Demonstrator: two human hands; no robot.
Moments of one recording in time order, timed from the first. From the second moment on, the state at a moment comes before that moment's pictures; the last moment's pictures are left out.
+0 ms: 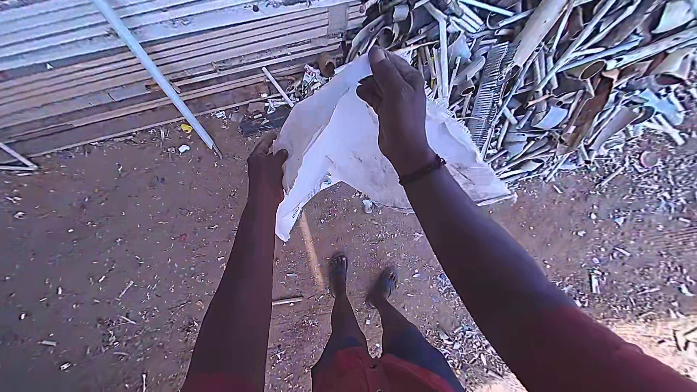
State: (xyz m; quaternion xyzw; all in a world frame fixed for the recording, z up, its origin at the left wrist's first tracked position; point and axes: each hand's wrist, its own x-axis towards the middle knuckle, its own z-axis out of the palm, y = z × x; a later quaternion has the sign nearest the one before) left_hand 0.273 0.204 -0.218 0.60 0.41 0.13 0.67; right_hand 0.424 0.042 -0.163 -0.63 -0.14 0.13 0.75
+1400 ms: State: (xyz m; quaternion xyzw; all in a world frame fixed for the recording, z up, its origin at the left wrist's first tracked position) left_hand 0.048 0.193 -0.486 0.67 0.62 -0.33 0.27; right_hand 0.204 -0.079 -0.378 -0.64 -0.02 0.73 0.25
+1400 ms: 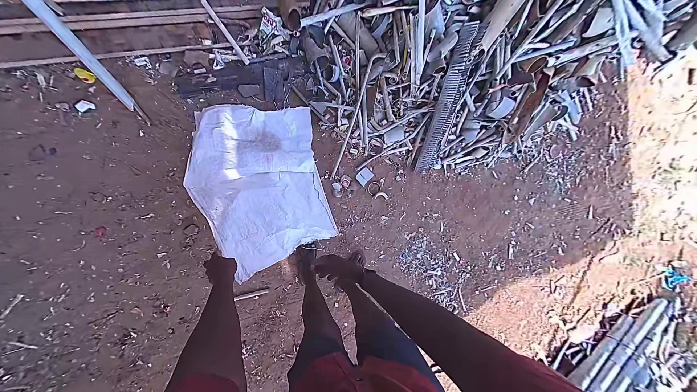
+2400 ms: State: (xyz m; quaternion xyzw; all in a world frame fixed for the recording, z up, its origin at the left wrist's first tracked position) left_hand 0.052 0.085 -0.319 0.71 0.46 -0.34 0.41; right_hand 0.129 -0.567 -0.243 -0.79 0.34 0.43 0.26
